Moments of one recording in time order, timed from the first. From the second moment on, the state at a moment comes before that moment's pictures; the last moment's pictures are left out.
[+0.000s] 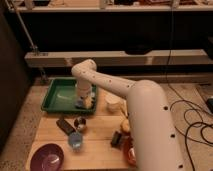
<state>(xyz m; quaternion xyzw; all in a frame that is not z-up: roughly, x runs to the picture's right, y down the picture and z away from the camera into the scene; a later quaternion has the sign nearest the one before) -0.135 0.072 0.892 -0.31 -0.20 -0.30 0.88</state>
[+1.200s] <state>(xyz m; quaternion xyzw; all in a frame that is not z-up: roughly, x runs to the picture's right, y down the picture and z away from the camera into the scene) -0.112 0.067 0.900 -0.32 -0.20 -0.24 0.89</state>
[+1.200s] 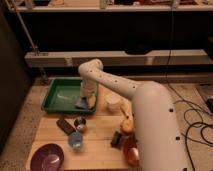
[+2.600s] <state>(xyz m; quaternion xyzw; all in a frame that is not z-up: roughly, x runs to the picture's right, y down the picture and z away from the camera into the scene) -0.121 0.086 0.912 -0.33 -0.20 -0.22 0.90</state>
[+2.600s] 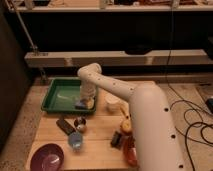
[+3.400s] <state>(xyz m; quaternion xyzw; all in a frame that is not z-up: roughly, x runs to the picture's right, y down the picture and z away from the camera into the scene) -0.114 0.028 0.873 -0.31 -0.21 -0.22 0.90</state>
